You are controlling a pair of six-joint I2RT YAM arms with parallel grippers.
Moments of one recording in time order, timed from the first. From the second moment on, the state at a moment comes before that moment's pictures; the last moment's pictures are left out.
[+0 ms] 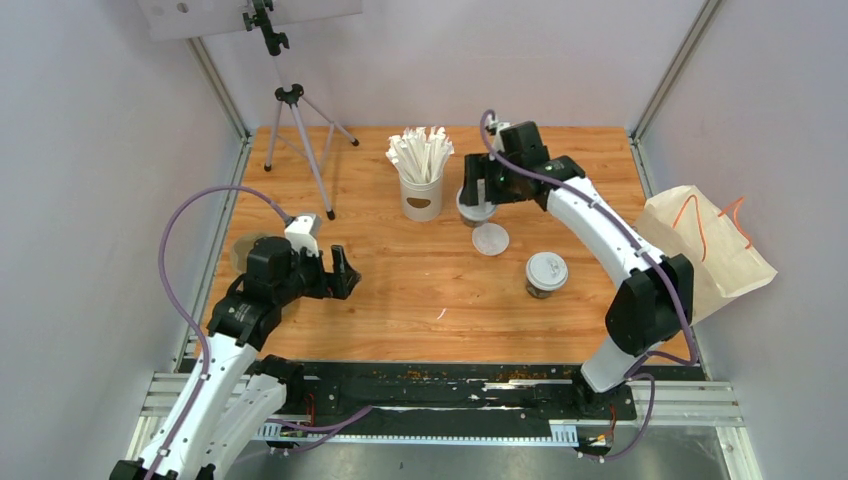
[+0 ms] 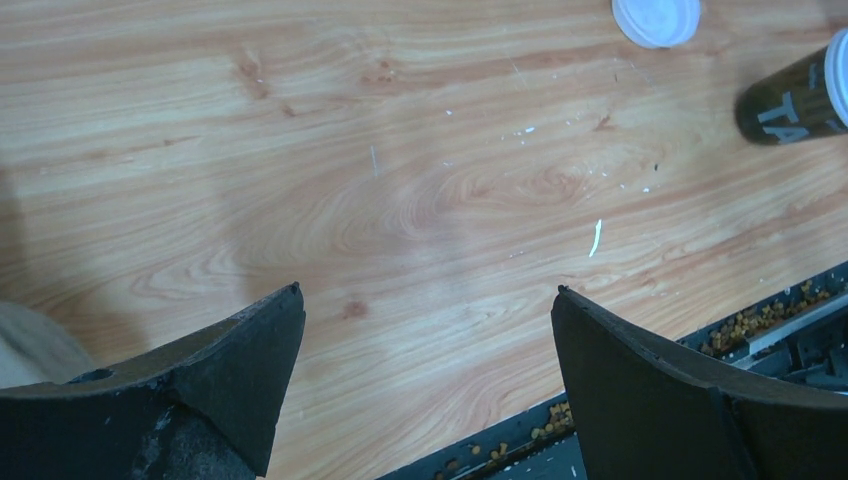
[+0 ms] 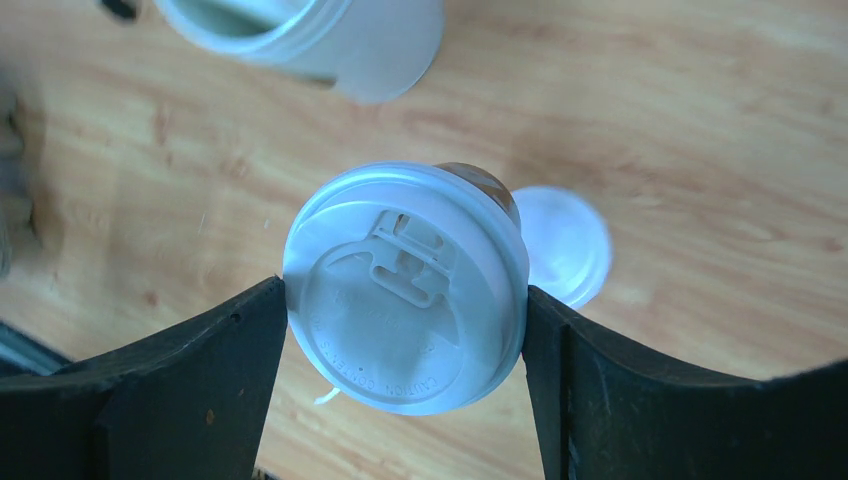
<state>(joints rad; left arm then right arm) -0.29 0.64 0.70 -0.63 0.19 -0.28 0.49 1.64 1.51 -0.67 -0.13 0.27</state>
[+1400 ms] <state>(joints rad) -0.29 0.66 0.65 -0.54 0.26 -0.23 0.22 2.04 1.82 -0.66 -0.18 0.16</state>
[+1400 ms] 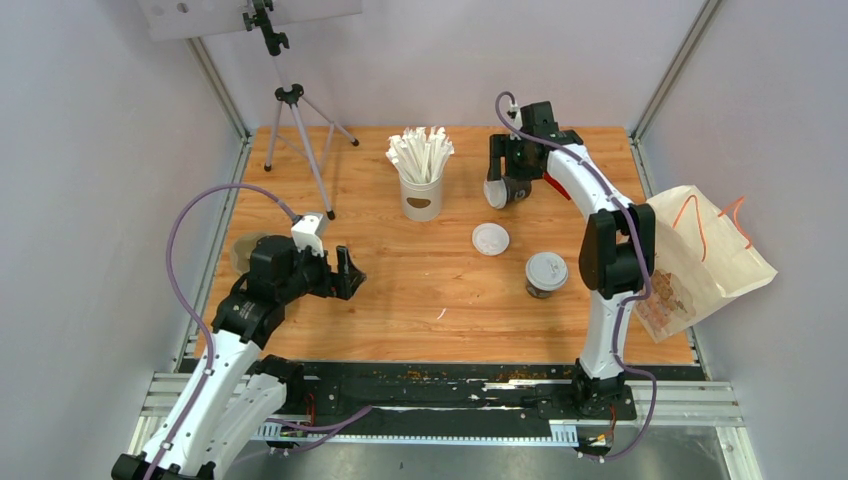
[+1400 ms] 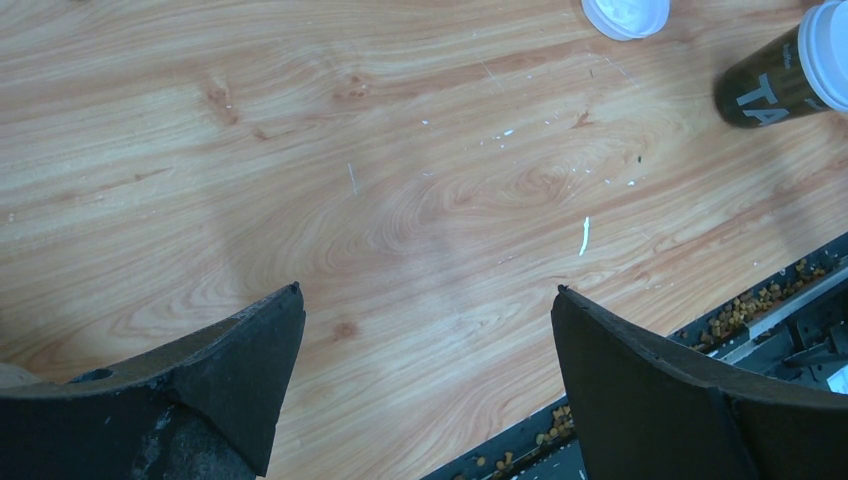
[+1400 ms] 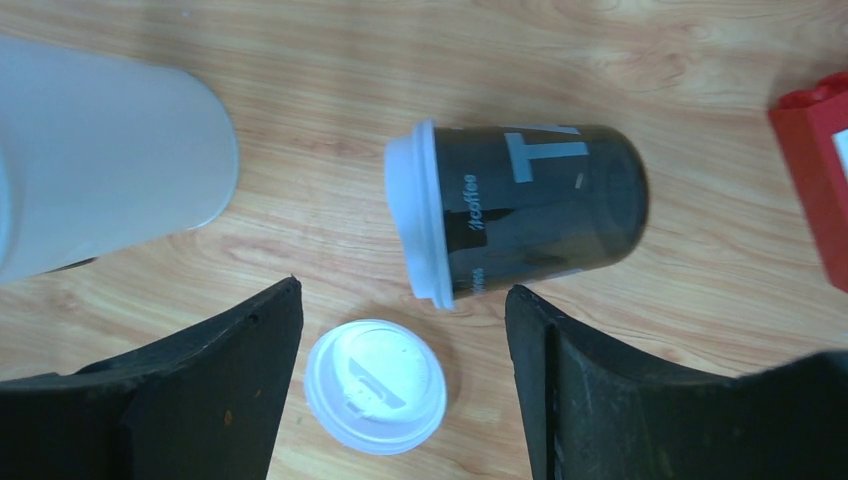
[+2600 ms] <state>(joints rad) -0.29 0.67 0.65 -0.54 0.25 -0.23 0.35 2.20 1.94 -0.70 0.20 -0.12</state>
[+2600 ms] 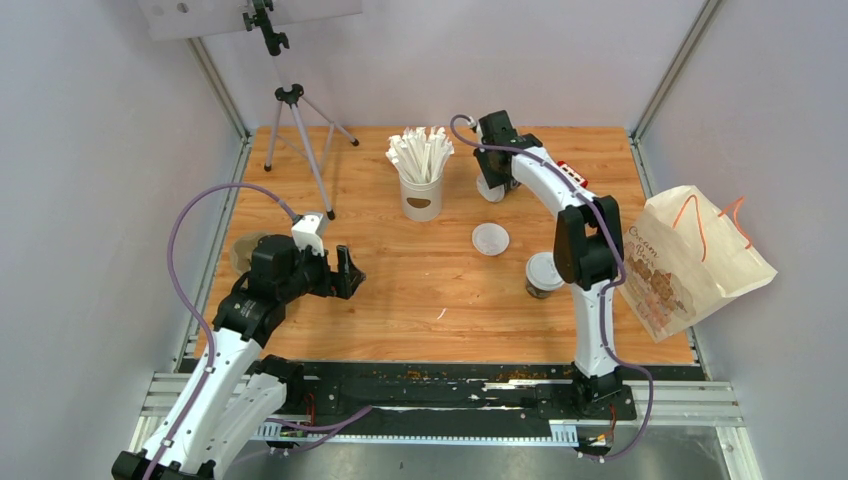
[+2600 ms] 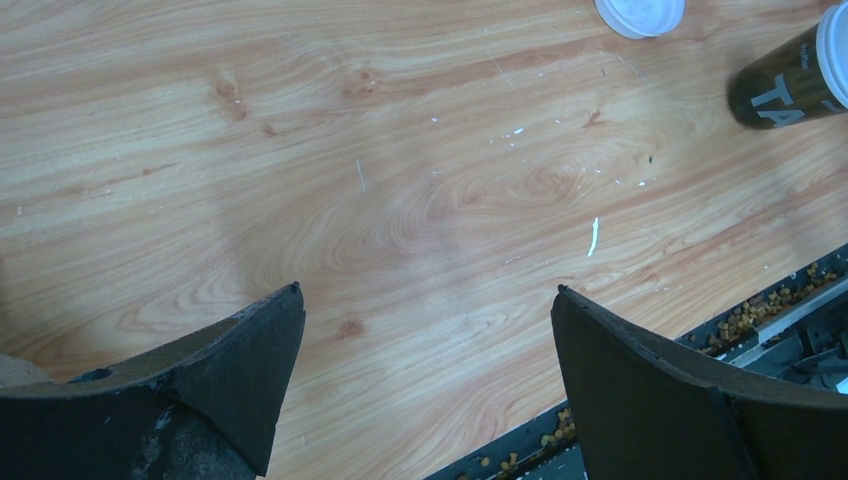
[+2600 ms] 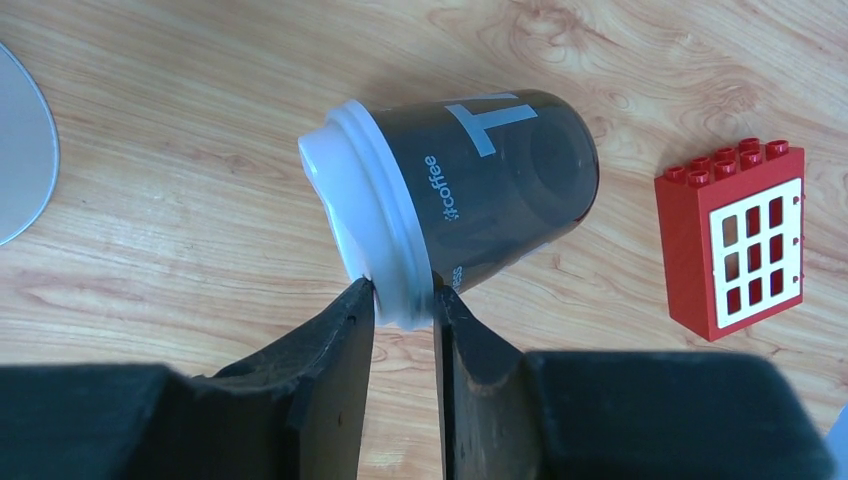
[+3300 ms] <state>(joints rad) -0.29 0.68 0.65 -0.54 0.24 -0.23 0.15 1.96 1.65 -0.58 -0.41 0.27</state>
